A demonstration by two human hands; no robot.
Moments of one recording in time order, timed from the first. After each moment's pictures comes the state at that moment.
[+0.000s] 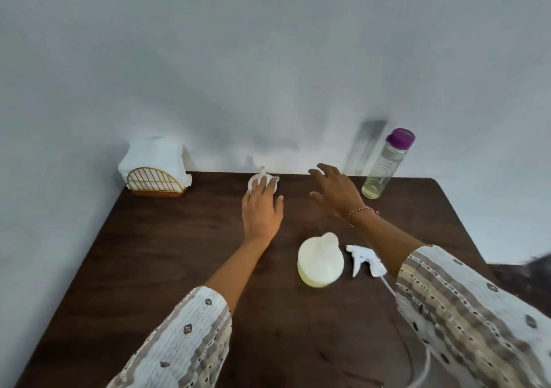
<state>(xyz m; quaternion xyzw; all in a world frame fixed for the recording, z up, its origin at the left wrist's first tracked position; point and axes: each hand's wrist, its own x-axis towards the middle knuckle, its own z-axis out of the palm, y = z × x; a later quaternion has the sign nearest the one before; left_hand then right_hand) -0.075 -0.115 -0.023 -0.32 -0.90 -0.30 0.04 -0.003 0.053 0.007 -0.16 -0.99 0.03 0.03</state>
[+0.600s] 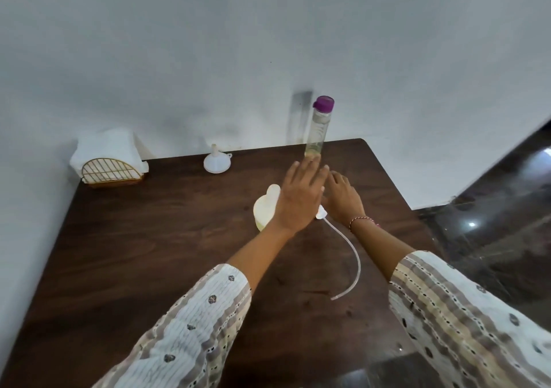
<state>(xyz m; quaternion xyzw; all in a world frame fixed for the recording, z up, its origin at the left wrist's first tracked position) 0.090 -0.077 0.021 -0.60 -0.76 -0.22 0.15 0.176 0.024 0.009 -0.36 -0.92 0.14 0.07</state>
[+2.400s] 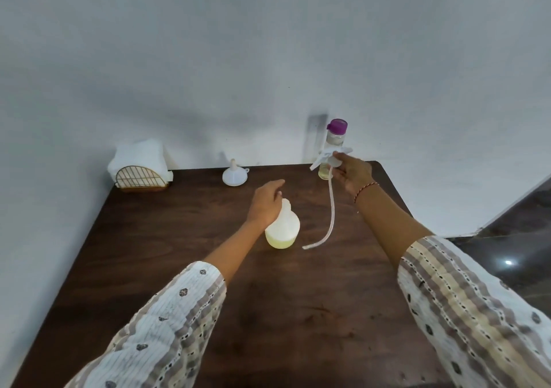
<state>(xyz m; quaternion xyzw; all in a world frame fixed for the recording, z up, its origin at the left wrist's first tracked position) 0.038 -0.117 0.040 -0.36 -0.82 -0.42 -0.16 0.128 0.053 0.096 -0.45 -0.43 0.72 0.32</state>
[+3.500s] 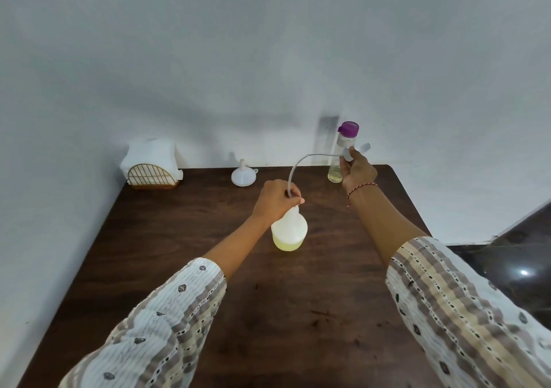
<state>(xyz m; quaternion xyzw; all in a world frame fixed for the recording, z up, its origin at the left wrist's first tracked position) 0.030 -0.116 0.054 -0.39 -0.80 -0.42 -0.15 0.105 0.044 0.104 -0.42 -0.19 0.78 0.43</state>
